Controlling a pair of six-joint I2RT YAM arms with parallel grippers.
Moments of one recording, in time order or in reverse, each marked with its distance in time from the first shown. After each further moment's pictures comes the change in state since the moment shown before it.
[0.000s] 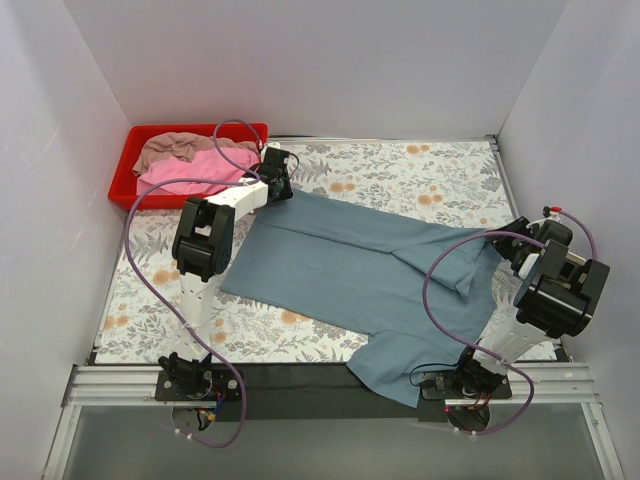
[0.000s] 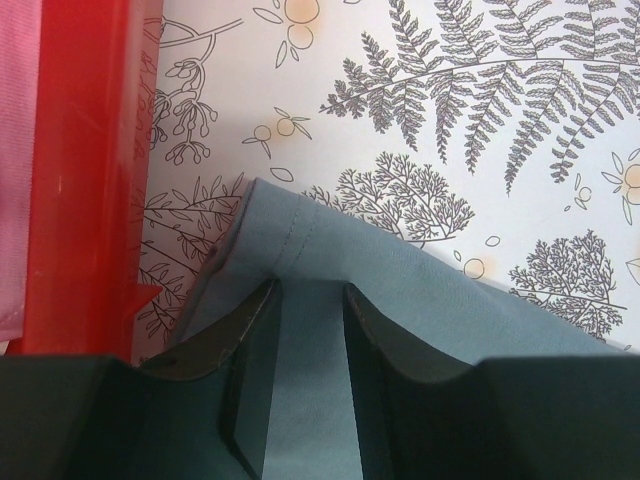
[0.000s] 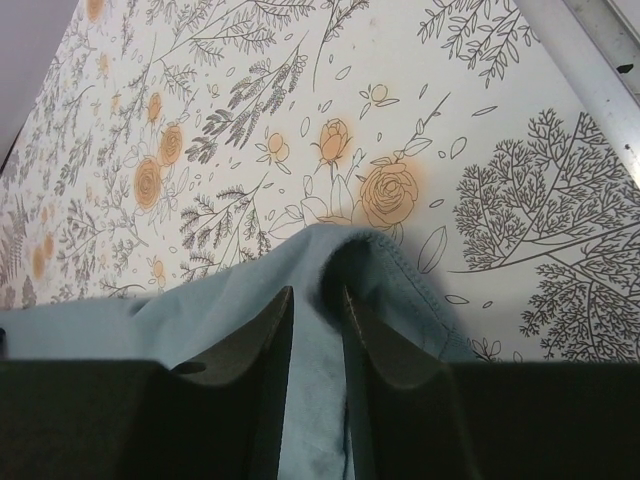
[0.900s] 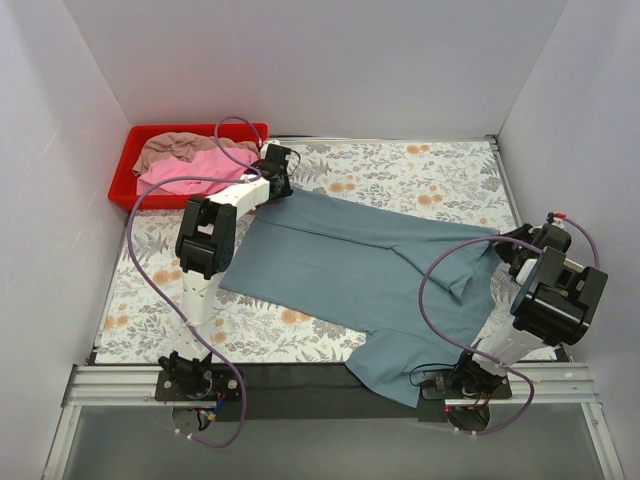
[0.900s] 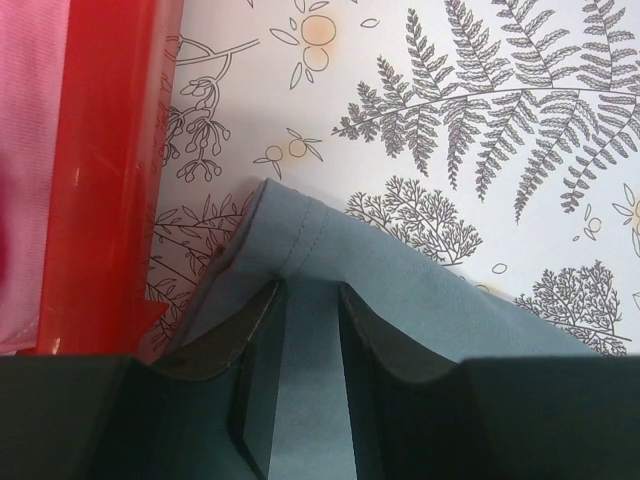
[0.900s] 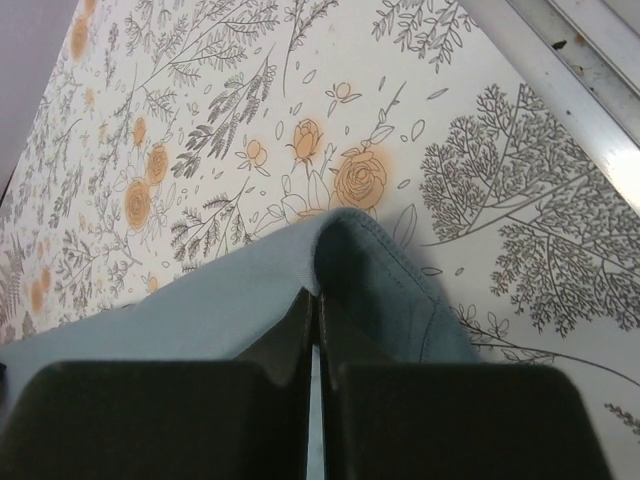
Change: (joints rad) left arm 0.001 0.043 0.078 -0.061 -0.032 -0.023; right arm 0.000 -0.048 -0.045 0.016 0.082 0.056
